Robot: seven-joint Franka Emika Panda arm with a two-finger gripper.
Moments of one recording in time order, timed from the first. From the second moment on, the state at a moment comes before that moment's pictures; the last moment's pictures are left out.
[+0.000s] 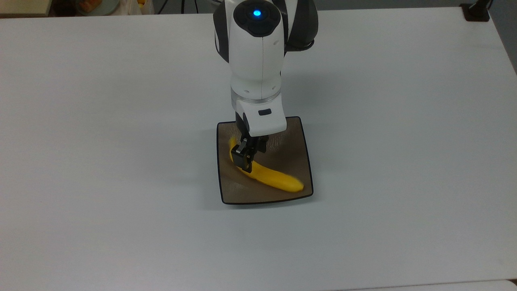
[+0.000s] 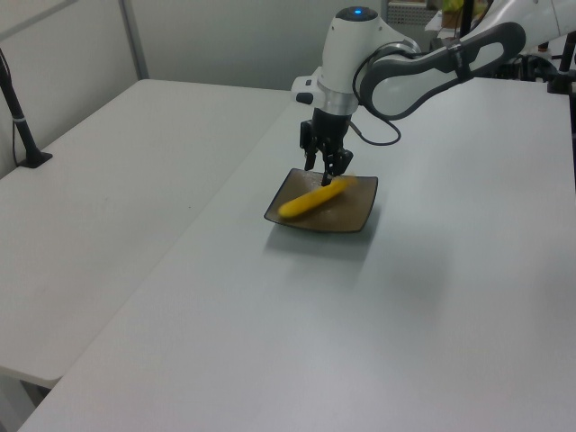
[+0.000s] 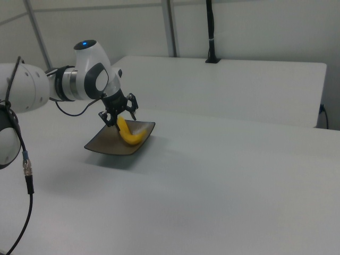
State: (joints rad) arm 0.10 0.56 0.15 -1.44 -0.16 2.25 -0.83
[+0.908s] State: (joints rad) arm 0.10 0.18 0.11 -1.49 -0.16 1.76 -0.38
